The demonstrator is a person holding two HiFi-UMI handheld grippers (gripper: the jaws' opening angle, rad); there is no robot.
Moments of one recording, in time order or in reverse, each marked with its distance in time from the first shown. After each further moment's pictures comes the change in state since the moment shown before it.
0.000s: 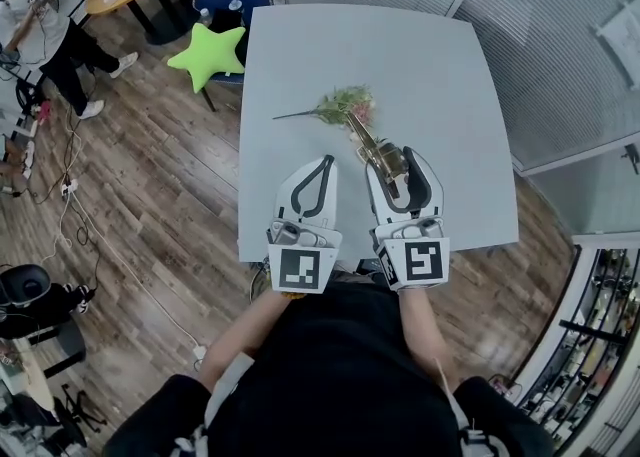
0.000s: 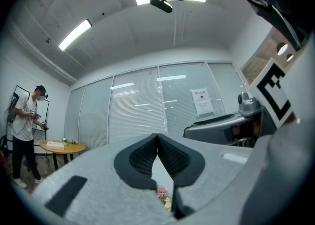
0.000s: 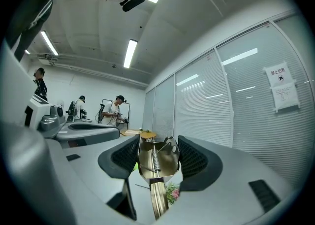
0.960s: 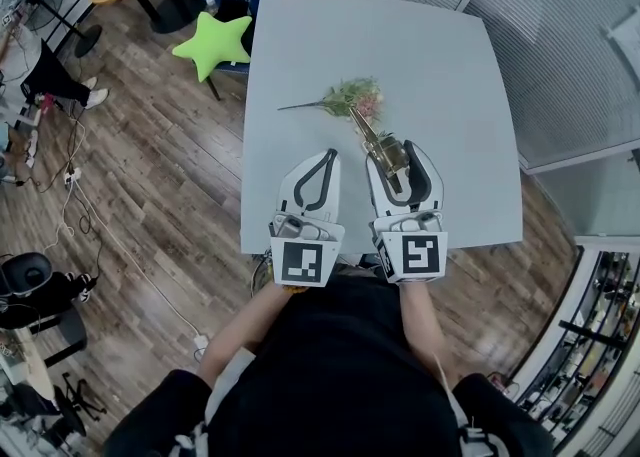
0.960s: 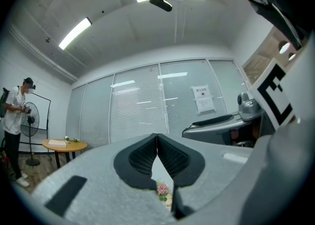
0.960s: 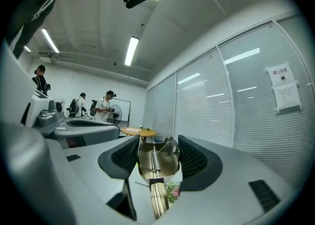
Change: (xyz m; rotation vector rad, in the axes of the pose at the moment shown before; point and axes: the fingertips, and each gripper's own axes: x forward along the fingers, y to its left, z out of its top) left arm 0.002 0.002 -0.009 0.001 0.019 0.014; right arm 0.008 0.003 -0.013 -0.017 0.021 0.006
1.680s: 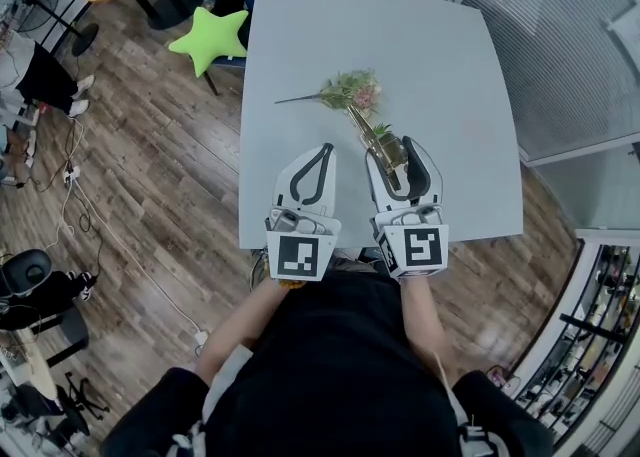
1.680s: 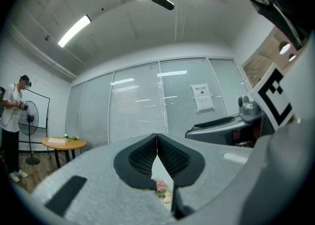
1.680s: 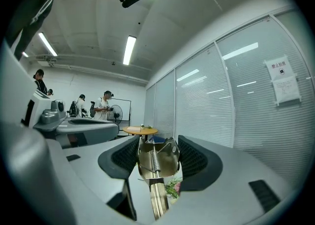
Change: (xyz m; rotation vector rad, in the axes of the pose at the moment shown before) left arm -0.003 0.002 -0.007 -0.032 0.008 0.001; right arm -0.003 0.000 -0.014 0.031 0.020 0.012
